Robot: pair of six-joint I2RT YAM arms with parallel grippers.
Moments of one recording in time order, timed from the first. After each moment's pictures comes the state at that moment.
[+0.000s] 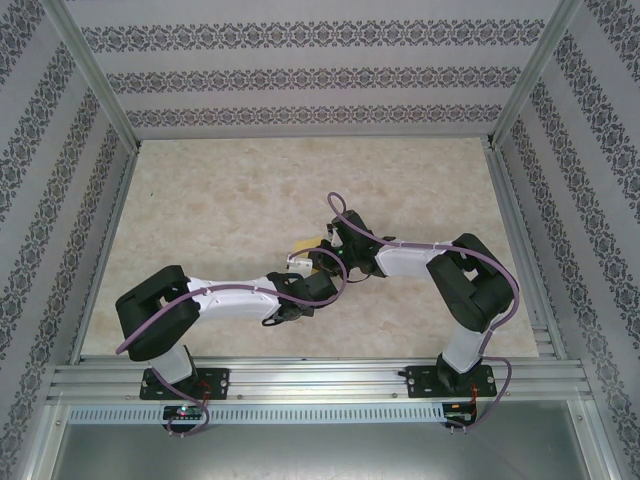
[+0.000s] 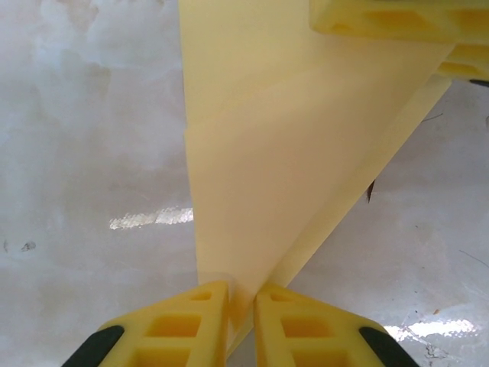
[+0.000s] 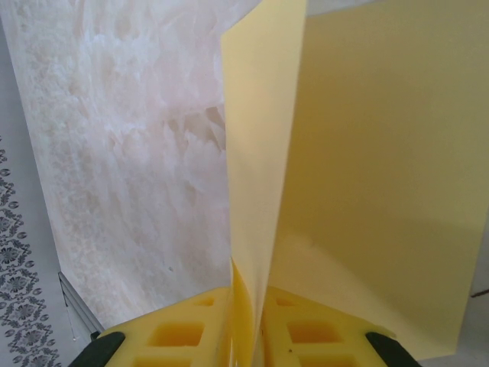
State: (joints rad) left arm -1.07 1.67 0.90 -0.53 -0.43 -0.90; right arm 0.66 1.77 0.88 0.04 -0.45 0.94
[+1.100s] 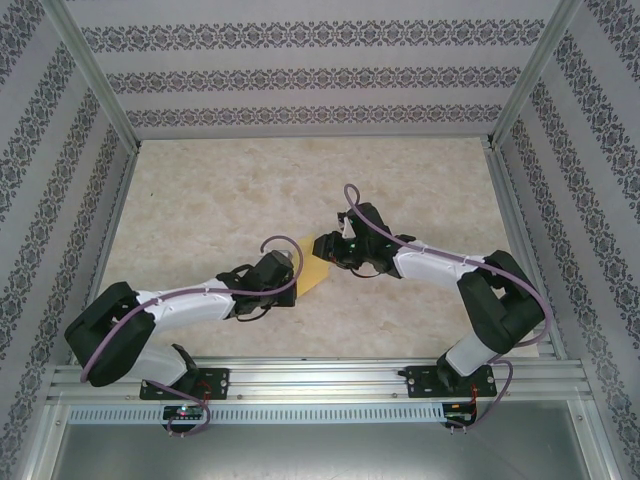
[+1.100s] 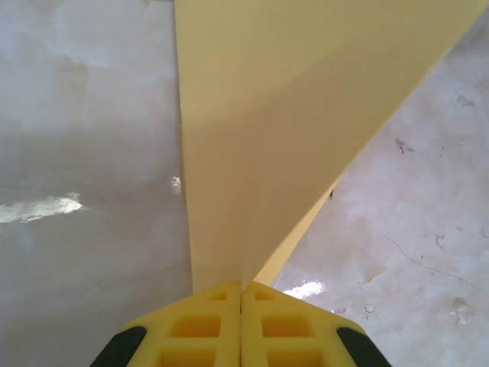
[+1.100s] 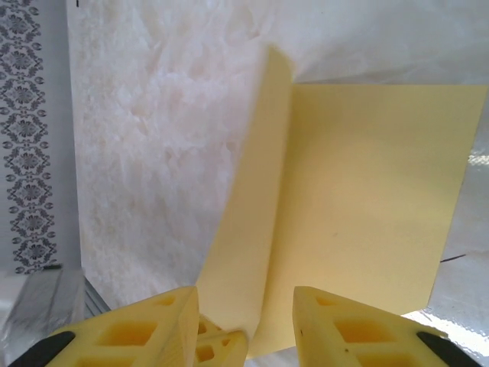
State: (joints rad) left arm -0.81 1.40 0.60 -0.16 0.02 -0.77; right arm 0.63 1.59 0.84 -0.01 -0.43 0.87
